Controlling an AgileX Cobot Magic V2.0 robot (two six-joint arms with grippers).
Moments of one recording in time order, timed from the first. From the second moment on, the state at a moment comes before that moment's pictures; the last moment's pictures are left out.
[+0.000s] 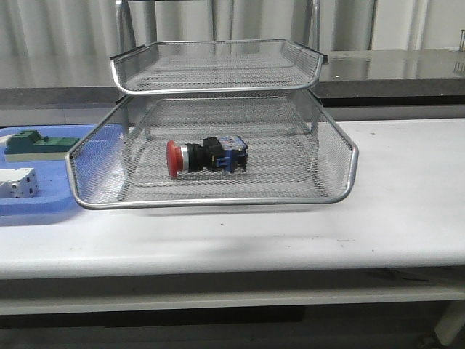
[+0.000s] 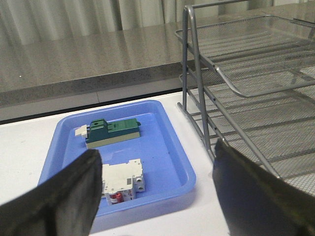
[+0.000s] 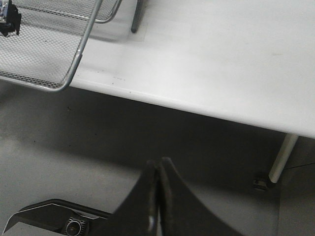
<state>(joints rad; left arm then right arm) -0.13 0.50 -0.24 -0.27 -0.06 0.36 0.13 0.75 -0.83 0.08 0.97 -0.13</state>
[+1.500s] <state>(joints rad) -0.13 0.50 -0.24 -0.27 -0.06 0.36 0.13 0.75 -0.83 0.15 0.97 -0.13</state>
